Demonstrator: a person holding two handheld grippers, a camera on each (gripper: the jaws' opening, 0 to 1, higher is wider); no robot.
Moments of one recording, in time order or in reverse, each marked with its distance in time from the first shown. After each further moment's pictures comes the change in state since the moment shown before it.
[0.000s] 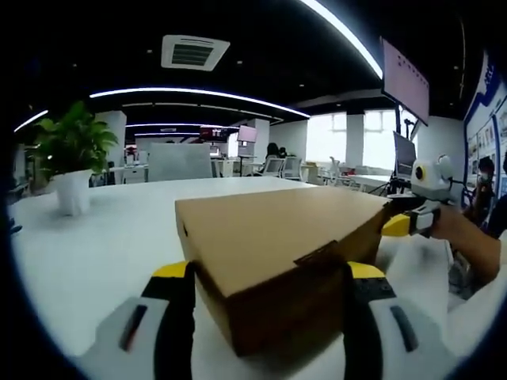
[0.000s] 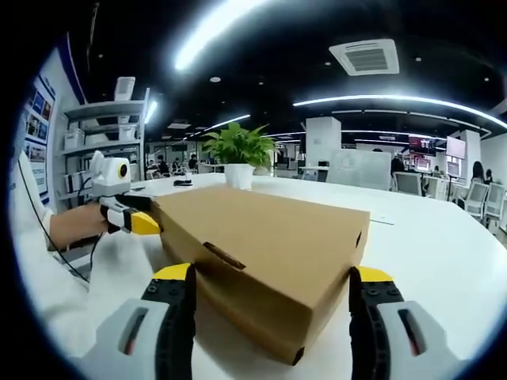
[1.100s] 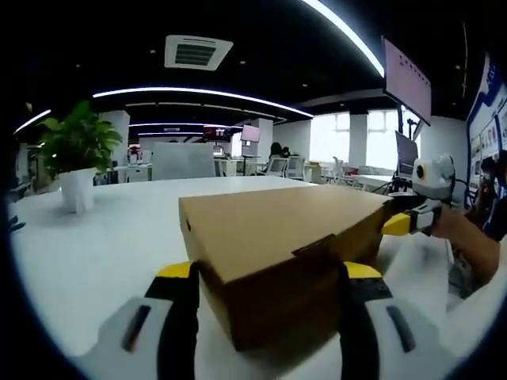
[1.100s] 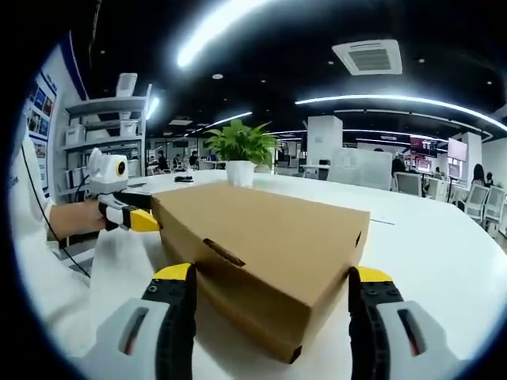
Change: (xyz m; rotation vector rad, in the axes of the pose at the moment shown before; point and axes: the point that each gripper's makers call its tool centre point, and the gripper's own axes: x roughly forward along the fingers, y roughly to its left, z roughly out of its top) left arm -0.010 -0.001 -0.005 -0.002 0.004 0.022; right arm -0.001 0.004 -0.001 -0.016 0.027 0.001
